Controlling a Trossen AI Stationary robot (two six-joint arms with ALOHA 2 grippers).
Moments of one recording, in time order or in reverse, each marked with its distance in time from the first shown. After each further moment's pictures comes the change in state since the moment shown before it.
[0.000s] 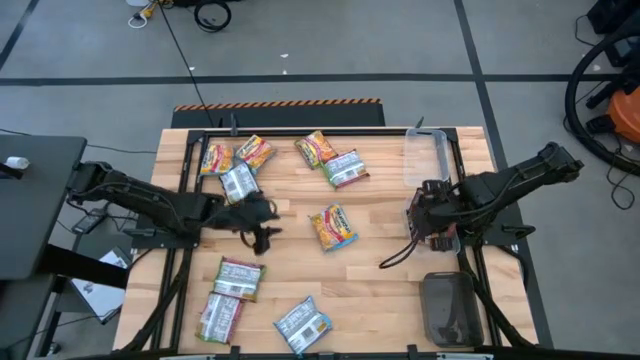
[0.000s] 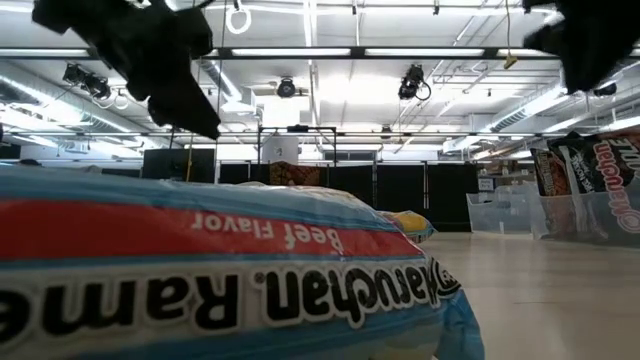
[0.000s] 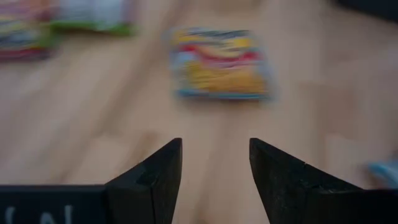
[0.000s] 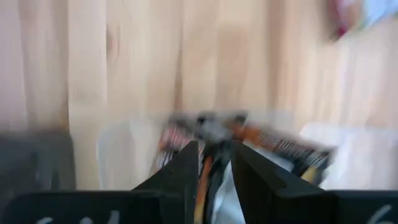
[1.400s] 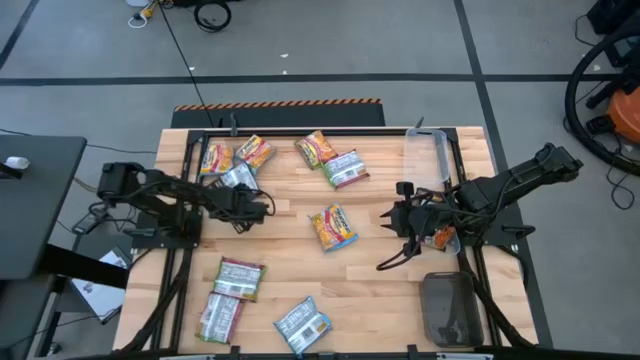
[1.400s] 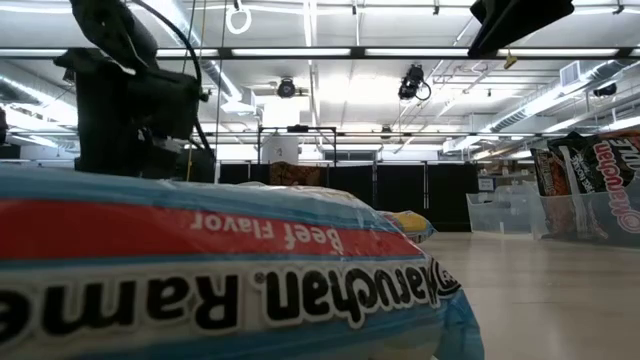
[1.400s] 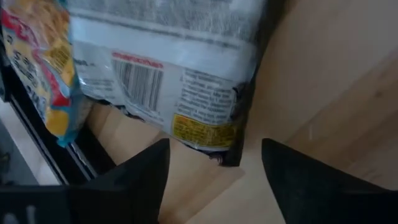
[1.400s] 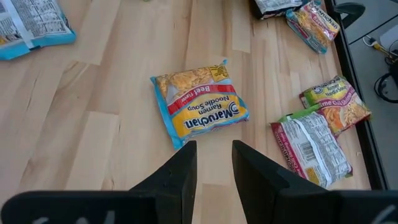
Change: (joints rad) left arm 0.201 0.358 -0.001 -0.657 -0.208 -0.225; right arm 0.016 0.000 -0.106 0.607 0.162 -0.258
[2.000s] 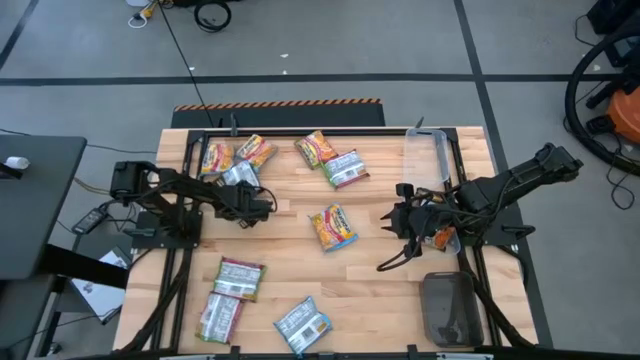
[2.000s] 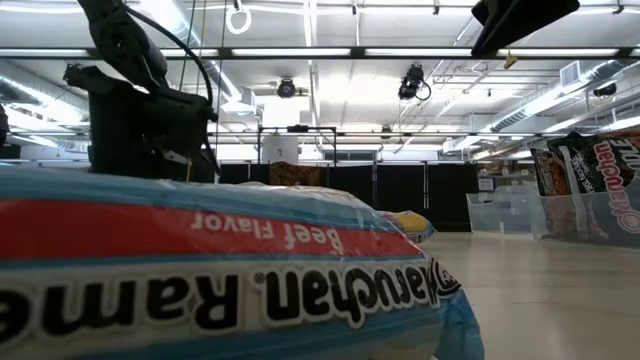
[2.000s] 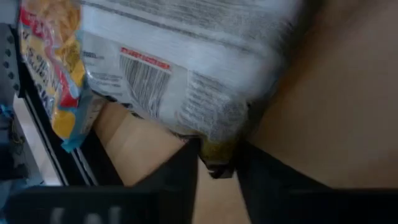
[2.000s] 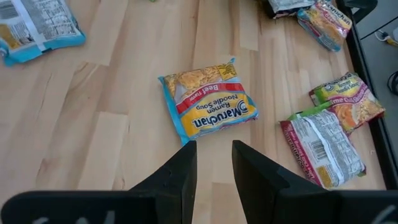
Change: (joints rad) left arm 0.056 0.086 -0.002 0.088 -0.084 -0.046; right arm 0.004 0.000 0.000 -0.004 -0.027 0.033
